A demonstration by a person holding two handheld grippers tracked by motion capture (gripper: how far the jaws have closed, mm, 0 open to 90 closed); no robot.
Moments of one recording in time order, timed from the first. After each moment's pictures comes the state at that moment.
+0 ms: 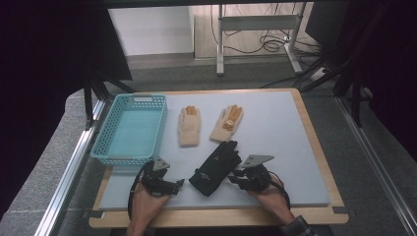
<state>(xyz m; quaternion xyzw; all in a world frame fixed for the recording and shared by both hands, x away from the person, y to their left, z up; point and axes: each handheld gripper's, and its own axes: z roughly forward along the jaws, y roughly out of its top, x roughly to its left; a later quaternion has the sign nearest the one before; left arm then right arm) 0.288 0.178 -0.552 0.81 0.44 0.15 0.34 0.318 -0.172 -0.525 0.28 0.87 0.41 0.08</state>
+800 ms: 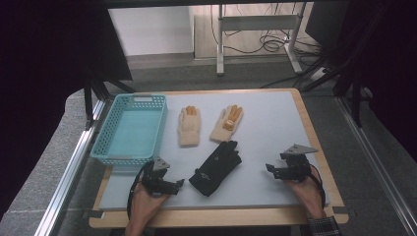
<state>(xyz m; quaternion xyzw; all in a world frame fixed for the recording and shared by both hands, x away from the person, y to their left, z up) 0.288 0.178 -0.553 0.81 0.44 0.15 0.34 0.349 -0.280 -0.521 0.40 0.82 0.37 0.18</state>
